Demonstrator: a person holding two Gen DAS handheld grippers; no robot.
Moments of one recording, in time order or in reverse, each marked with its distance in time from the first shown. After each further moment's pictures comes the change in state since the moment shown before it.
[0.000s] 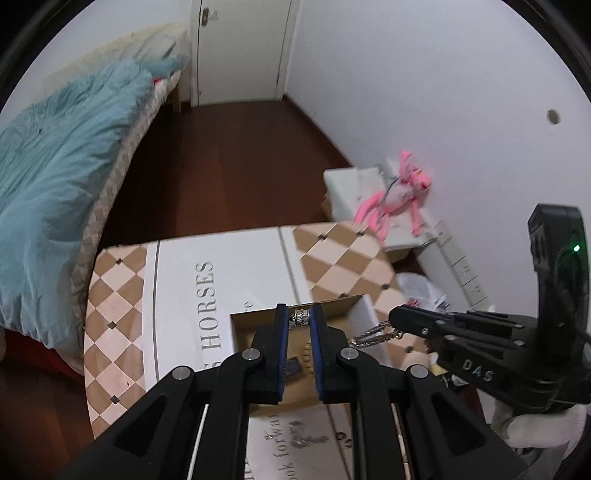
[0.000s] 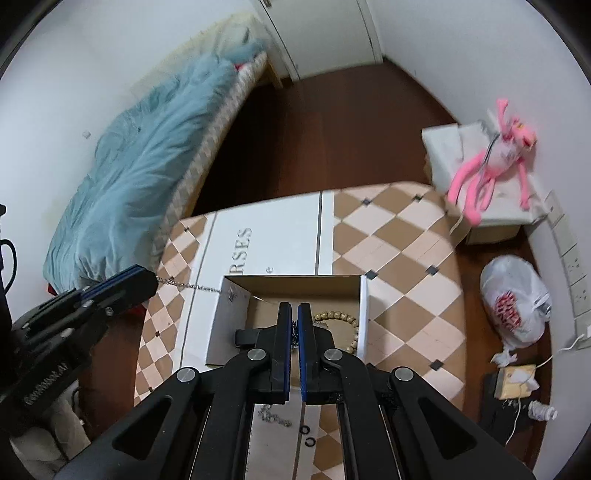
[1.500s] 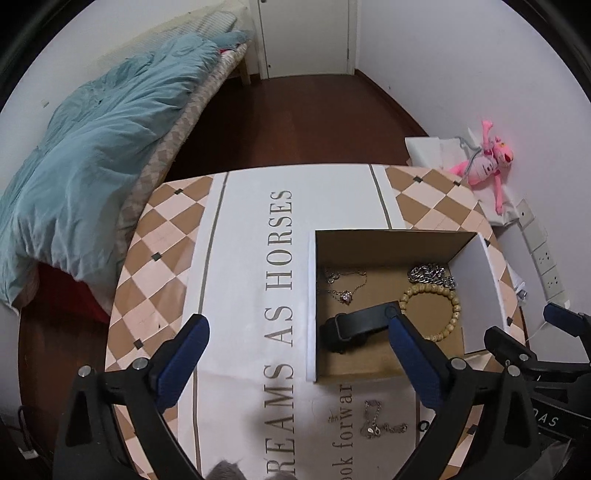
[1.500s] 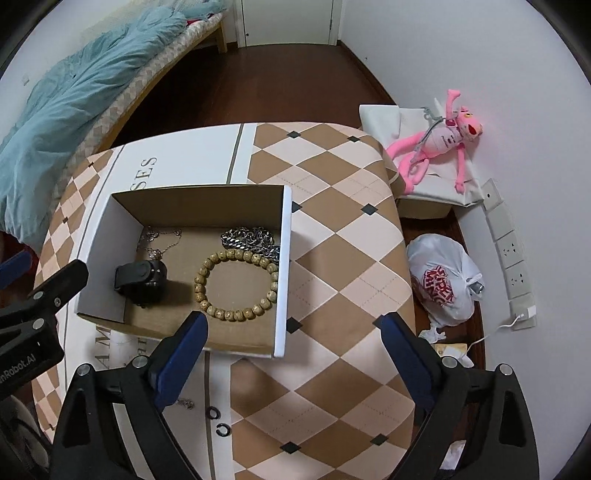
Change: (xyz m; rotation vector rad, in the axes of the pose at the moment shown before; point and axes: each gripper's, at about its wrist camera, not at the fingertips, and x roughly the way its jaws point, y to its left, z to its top) left arm 0.041 0.026 -0.071 -0.089 0.042 0.294; right arm 0.037 -0.010 -0.069 -0.066 0.027 -0.398
